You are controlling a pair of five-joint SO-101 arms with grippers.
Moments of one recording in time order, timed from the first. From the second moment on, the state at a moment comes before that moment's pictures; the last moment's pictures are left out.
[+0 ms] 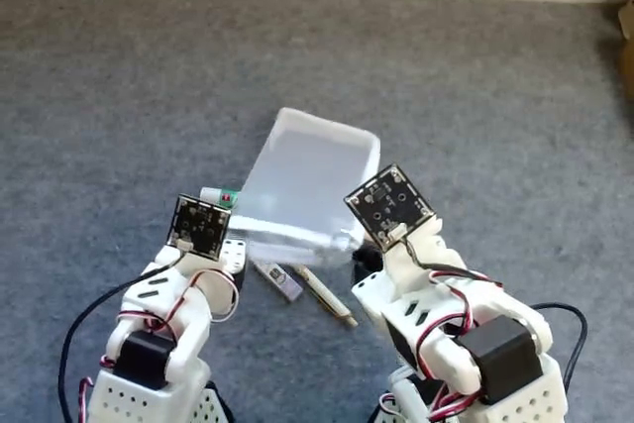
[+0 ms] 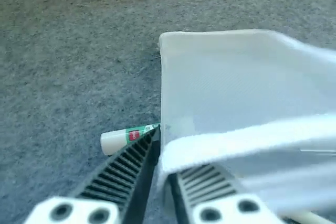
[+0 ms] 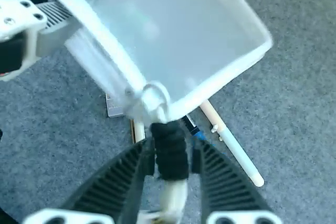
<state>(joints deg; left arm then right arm) 10.1 -103.8 88.7 53.1 3.9 -29.0 -70.7 36.4 91.3 14.1</state>
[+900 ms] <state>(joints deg) -2.4 -103.1 59.1 71.6 0.0 -18.5 -70.2 47.2 79.6 14.2</state>
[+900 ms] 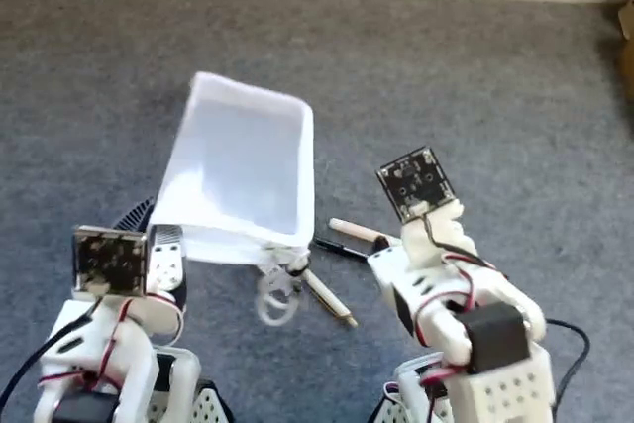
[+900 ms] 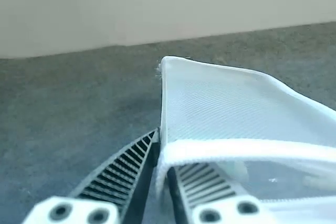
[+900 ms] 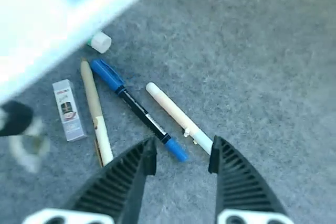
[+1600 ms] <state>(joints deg) -2.8 -47.3 15.1 88.5 7.1 -14.6 -70.2 59.5 69.5 14.2</state>
